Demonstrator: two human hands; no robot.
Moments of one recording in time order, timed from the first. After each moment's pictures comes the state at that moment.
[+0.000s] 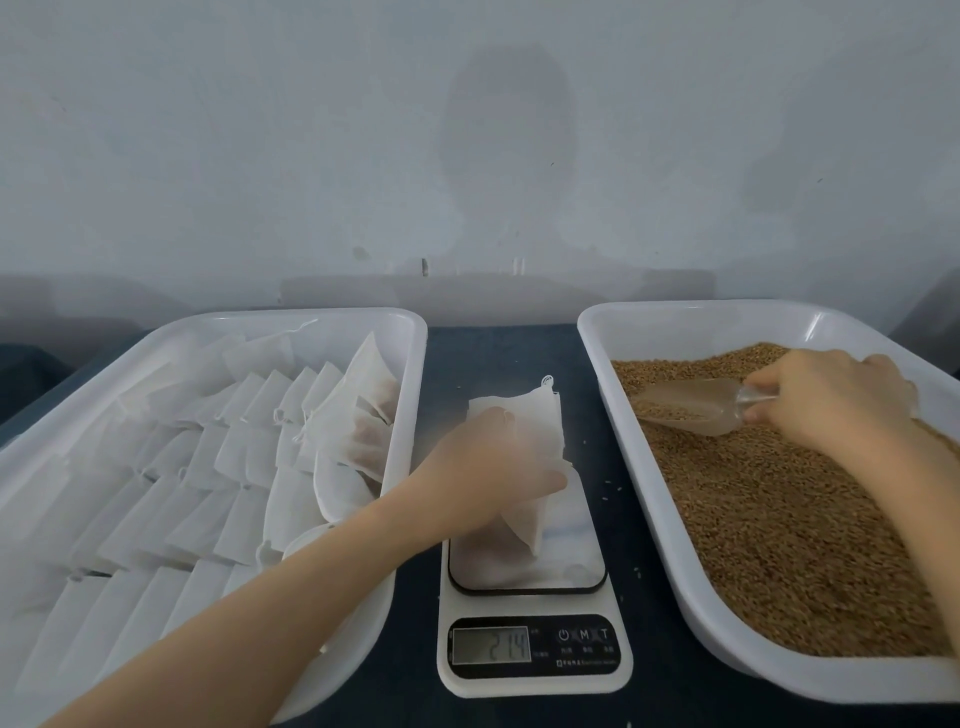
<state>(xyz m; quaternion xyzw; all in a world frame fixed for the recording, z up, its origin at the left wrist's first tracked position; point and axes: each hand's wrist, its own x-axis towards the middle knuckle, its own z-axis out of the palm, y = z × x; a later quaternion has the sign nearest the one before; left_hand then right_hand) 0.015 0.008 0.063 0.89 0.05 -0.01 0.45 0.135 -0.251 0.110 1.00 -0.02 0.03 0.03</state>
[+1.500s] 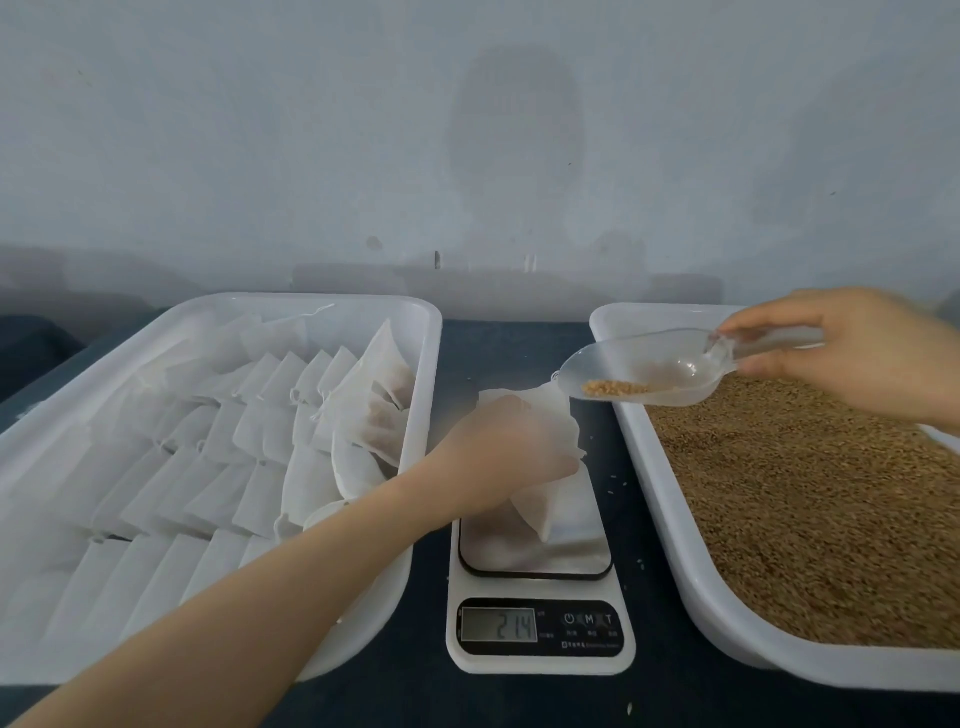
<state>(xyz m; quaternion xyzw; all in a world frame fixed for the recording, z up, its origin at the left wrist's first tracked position) 0.018 0.011 0.059 0.88 0.04 -0.01 0.47 0.101 -0.247 0.167 0.95 0.23 0.04 -0.21</state>
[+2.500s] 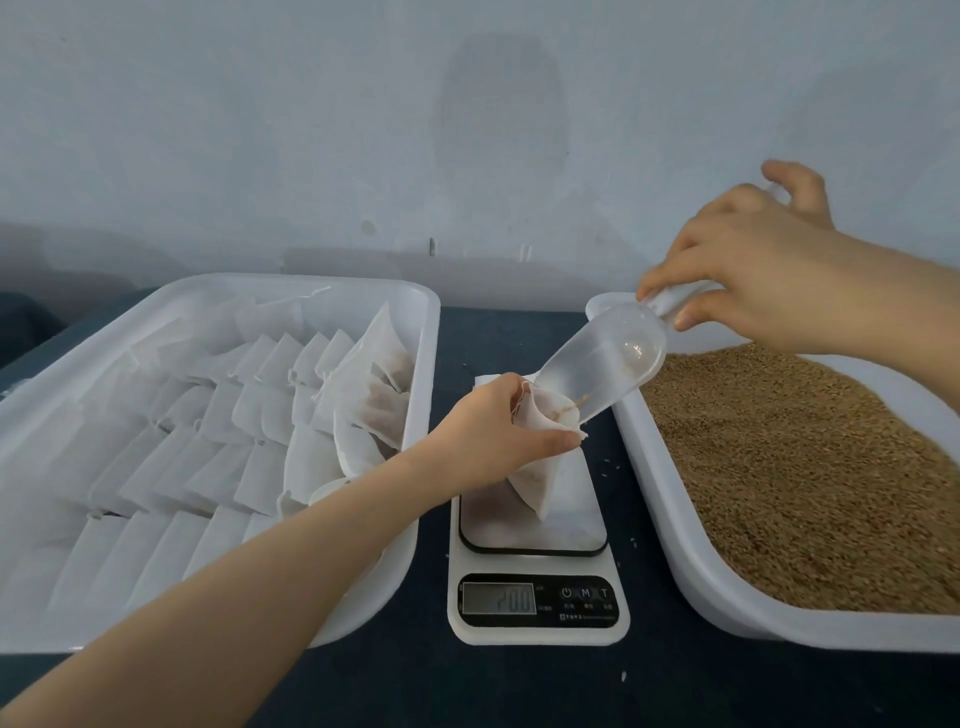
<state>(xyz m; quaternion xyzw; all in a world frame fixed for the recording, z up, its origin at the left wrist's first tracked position) 0.018 0.012 0.061 0.88 0.04 0.01 0.47 0.086 -0.184 0.201 0.91 0.35 0.18 0.09</state>
